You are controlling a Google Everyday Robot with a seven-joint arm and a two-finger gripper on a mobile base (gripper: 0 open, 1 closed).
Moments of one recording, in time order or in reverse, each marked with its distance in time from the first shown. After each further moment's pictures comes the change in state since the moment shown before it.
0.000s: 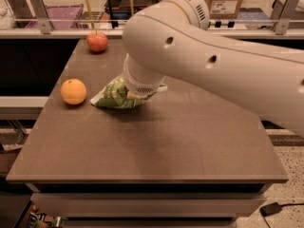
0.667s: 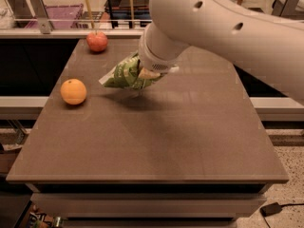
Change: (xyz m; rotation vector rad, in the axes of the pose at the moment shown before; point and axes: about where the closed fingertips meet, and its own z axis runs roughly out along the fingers) arm 0.025 -0.051 -0.016 0.035 -0.048 0.014
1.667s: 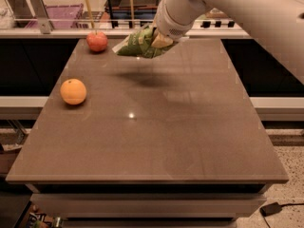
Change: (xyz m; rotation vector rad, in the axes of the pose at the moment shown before) arm 0.040 -0.101 0.016 0.044 -0.056 0.000
